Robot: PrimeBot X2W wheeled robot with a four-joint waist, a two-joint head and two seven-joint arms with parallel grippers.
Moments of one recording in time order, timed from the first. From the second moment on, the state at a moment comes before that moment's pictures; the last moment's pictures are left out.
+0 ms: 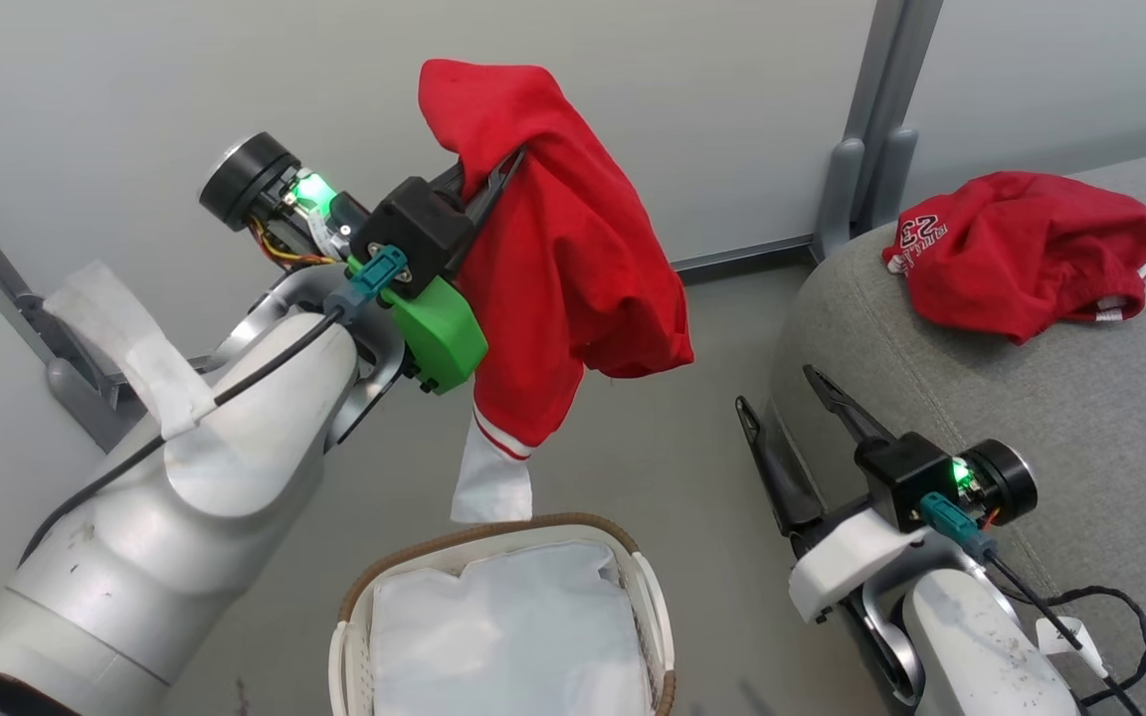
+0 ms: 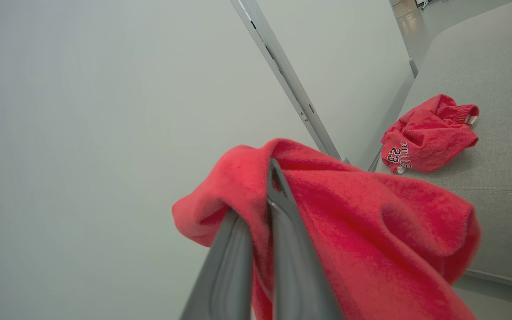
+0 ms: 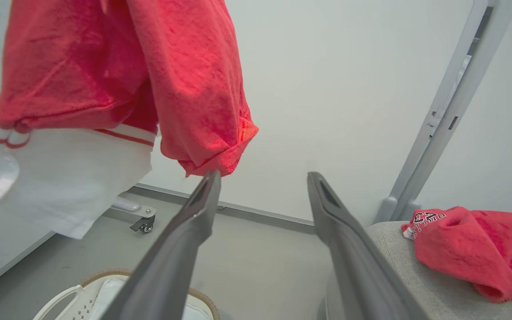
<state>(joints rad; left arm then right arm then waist) -0.93 0.30 -0.88 0.52 -0.34 -0.13 -0.20 -0.28 -0.05 0.22 0.33 0.01 0.13 -0.26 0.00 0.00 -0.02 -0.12</state>
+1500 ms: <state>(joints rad) -0.68 0.21 -0.87 0.43 -0.51 -0.04 -0.26 -0.51 -0.05 0.17 0.37 -0.04 0.13 -0.26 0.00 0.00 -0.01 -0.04</state>
